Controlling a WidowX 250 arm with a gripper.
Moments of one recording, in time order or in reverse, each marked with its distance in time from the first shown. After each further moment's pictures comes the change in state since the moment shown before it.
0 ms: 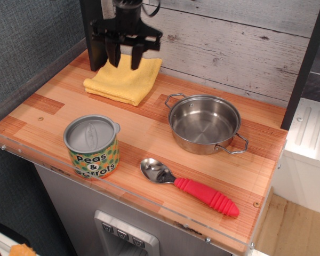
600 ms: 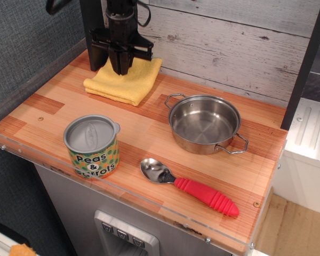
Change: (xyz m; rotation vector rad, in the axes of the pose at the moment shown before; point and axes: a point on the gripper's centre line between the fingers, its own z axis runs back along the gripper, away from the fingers) arm 0.010 0.003 -0.036 -0.056 0.033 -0.188
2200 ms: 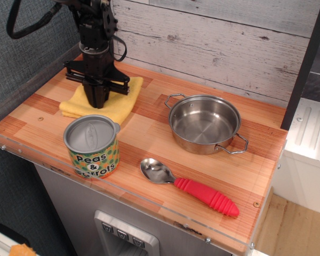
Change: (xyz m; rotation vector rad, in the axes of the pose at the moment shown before) arm -0.082 0.024 -0.010 0.074 0.115 0.070
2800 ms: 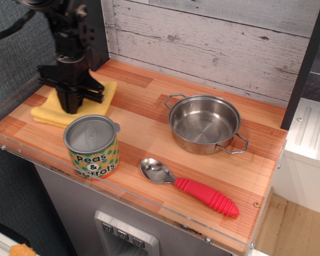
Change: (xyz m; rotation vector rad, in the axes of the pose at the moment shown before) arm -0.031 0.033 -0.007 0.011 0.018 -0.005
